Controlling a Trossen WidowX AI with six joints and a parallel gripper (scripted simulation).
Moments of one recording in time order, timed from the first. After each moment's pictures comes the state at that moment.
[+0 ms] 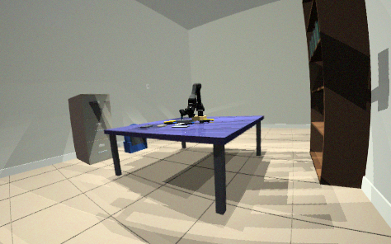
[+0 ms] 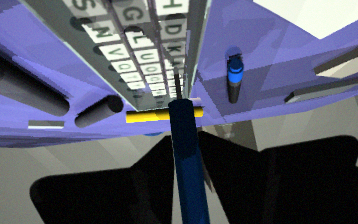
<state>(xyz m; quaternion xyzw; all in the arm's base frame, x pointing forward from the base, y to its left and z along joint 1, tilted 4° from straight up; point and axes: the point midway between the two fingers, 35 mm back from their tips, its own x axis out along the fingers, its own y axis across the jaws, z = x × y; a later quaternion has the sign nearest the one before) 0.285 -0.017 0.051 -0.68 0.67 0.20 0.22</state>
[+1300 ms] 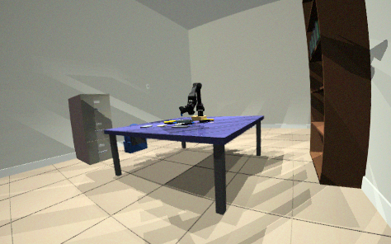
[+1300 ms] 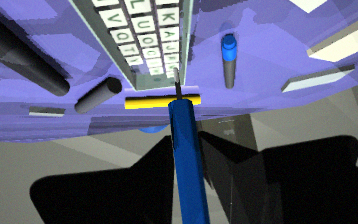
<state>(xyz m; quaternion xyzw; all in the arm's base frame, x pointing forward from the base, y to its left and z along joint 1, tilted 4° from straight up) 0.284 -0.019 0.079 -0.68 0.67 0.20 0.22</state>
